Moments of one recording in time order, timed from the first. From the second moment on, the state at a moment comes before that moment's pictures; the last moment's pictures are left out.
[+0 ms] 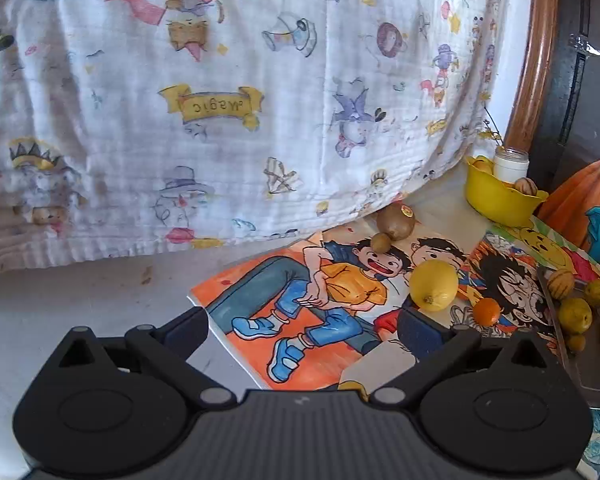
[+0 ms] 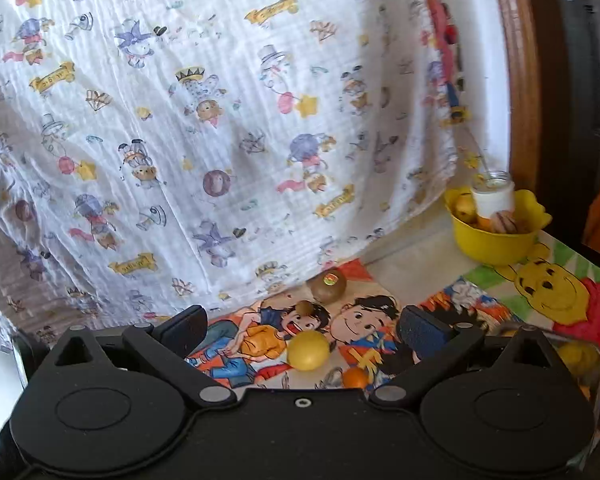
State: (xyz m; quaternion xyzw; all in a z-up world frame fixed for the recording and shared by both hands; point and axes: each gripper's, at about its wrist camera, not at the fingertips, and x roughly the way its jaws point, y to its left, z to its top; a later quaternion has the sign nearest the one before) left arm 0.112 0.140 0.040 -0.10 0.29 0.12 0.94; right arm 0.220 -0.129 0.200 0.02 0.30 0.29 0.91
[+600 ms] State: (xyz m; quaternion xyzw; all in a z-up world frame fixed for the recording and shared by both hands) left arm 0.150 0.110 0.036 -0.09 0.30 0.06 0.95; right arm 0.306 -0.098 0.165 -0.04 0.28 0.37 0.89
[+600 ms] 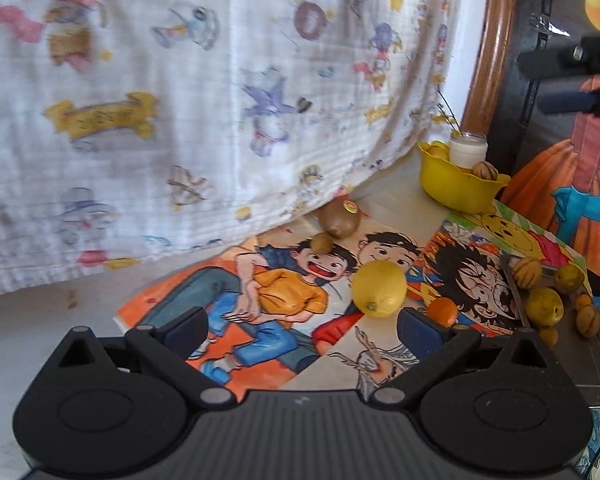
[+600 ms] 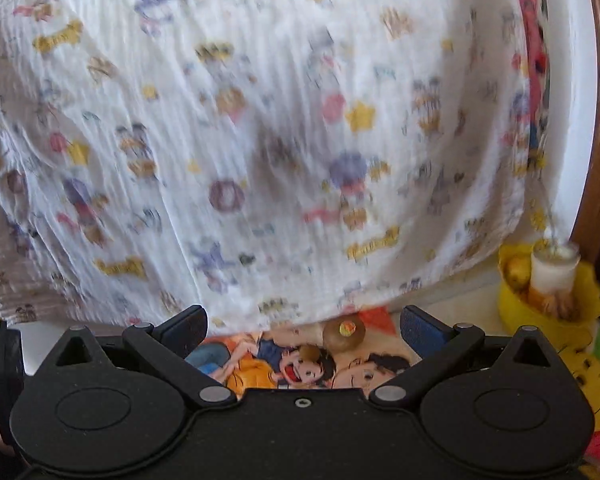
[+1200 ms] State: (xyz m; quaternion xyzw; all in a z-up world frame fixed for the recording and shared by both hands) left arm 0.222 0.098 0.004 -0.04 0.32 -0.01 0.94; right arm 0.349 -0.129 0.066 -0.06 0.33 0.37 0.87
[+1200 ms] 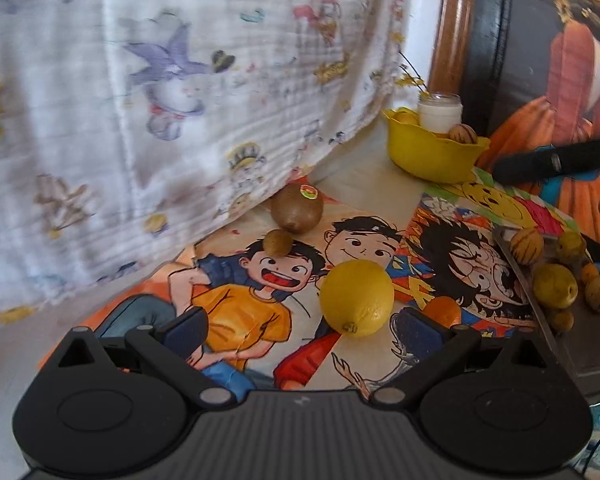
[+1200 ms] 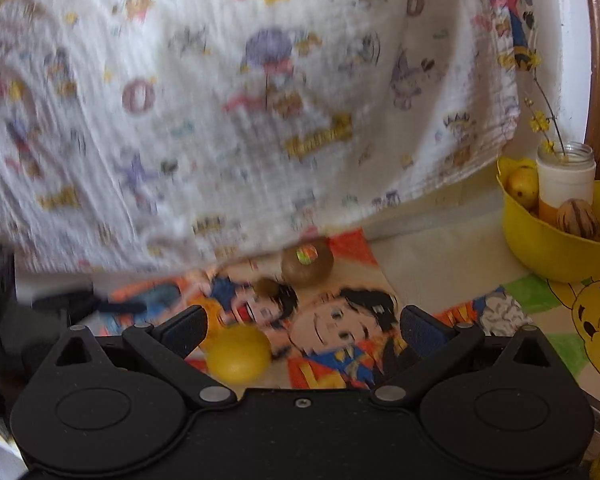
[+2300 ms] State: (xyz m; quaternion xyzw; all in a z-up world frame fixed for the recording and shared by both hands) left arm 0.277 0.082 -0.024 -0.08 0.37 -0.07 0.92; right arm 0.309 -0.084 -0.022 -0.21 0.34 0.37 0.84
